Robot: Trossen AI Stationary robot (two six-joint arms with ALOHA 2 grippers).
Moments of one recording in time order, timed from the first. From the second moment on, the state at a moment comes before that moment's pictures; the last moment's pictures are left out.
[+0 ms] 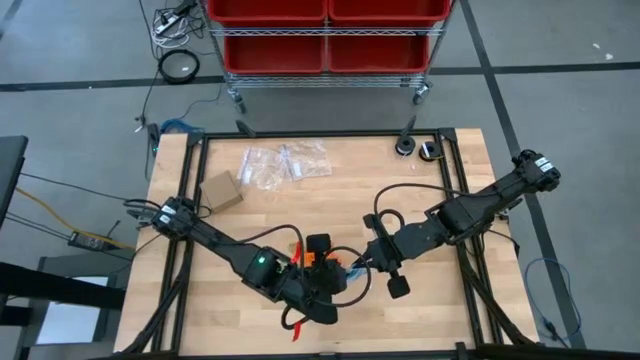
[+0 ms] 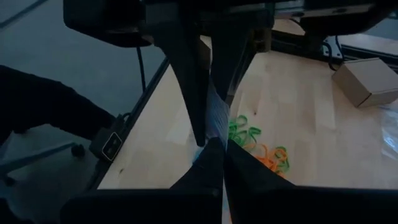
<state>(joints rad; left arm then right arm) -0.53 1.99 2.02 -0.82 -0.63 -0.24 0.49 1.38 1.31 -0.49 0.18 0.08</state>
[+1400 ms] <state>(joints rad) -0.55 1.97 2.02 -1.02 -0.71 -0.32 0.49 1.38 1.31 -0.47 0.22 0.10</state>
